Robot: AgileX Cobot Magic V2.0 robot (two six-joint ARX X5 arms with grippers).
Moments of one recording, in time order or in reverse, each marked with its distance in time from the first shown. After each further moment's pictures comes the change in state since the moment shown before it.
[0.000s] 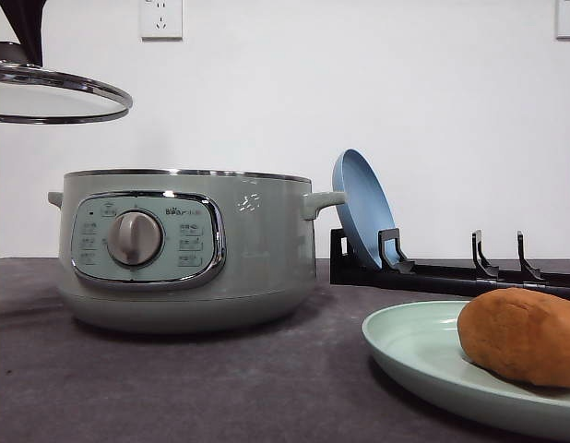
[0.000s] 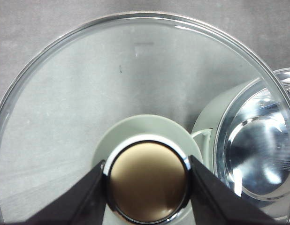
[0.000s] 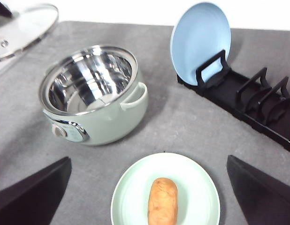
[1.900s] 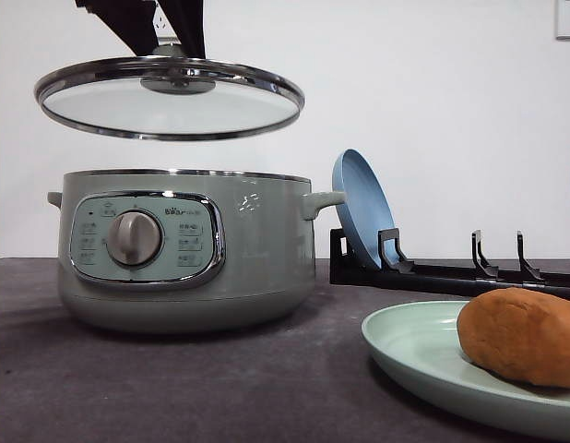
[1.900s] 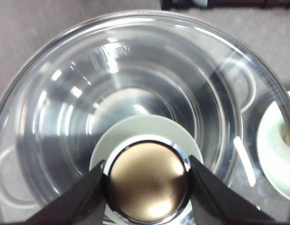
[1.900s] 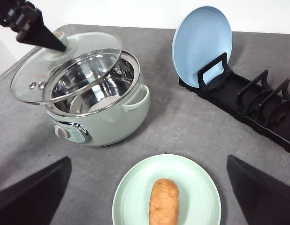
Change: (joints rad) left_arx -0.474 0.002 -0.098 0.049 0.009 -0.018; right_arx 0.000 -0.008 0.000 0.000 0.000 0.001
